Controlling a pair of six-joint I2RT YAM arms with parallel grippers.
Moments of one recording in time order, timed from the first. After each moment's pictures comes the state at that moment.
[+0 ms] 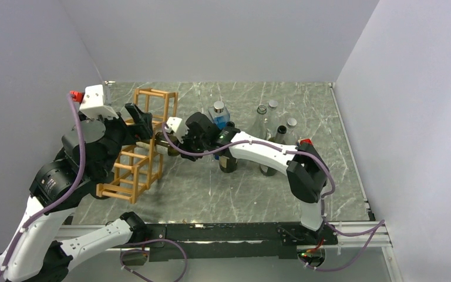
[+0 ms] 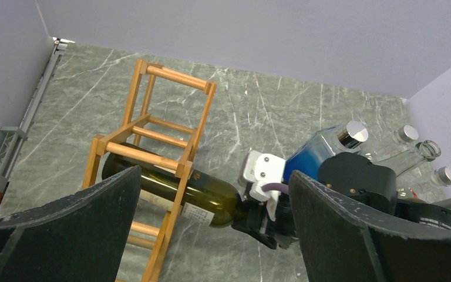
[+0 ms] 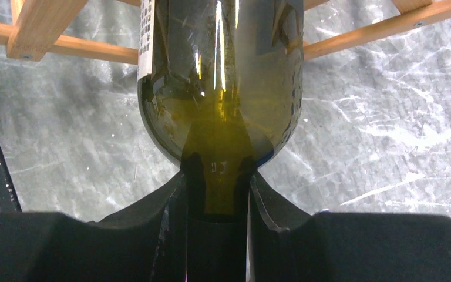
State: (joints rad) left arm -0.74 0.83 1.49 -0.87 -0.67 -0.41; right arm 0.98 1.88 1.52 -0.32 -0.20 -0.21
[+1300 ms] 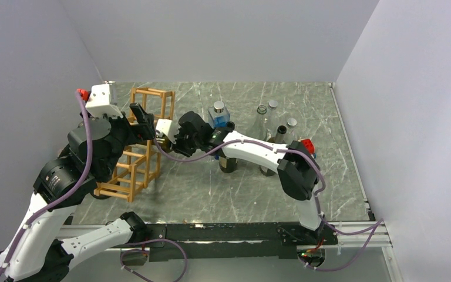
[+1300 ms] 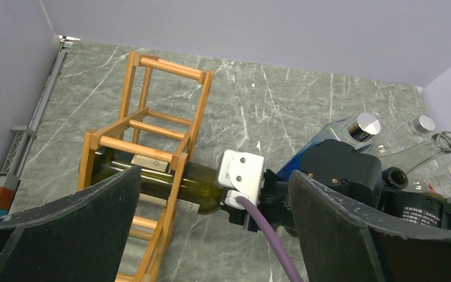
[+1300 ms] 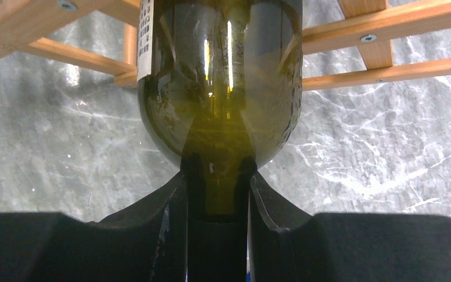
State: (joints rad) left arm -0.74 0.85 1.49 -0.88 -0.67 -0.38; right arm 1.00 1.97 1.60 -0.26 -0.18 -0.40
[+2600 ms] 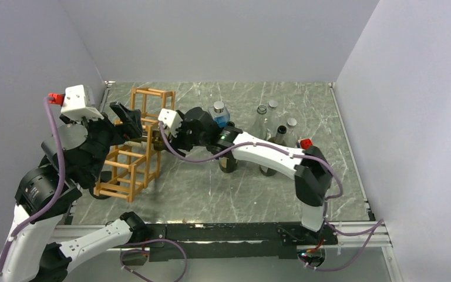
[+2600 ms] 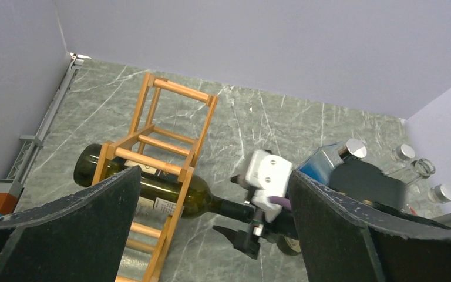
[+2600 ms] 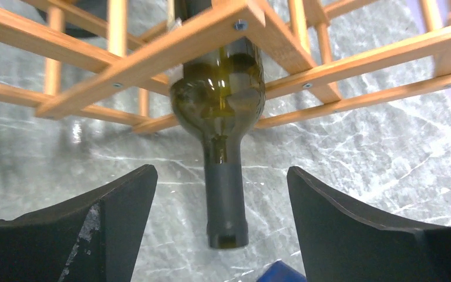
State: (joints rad) left arm -0.74 0.82 1.55 -0.88 -0.71 -0.38; right arm 1.02 1.90 1.59 -0.17 -0.15 -0.30
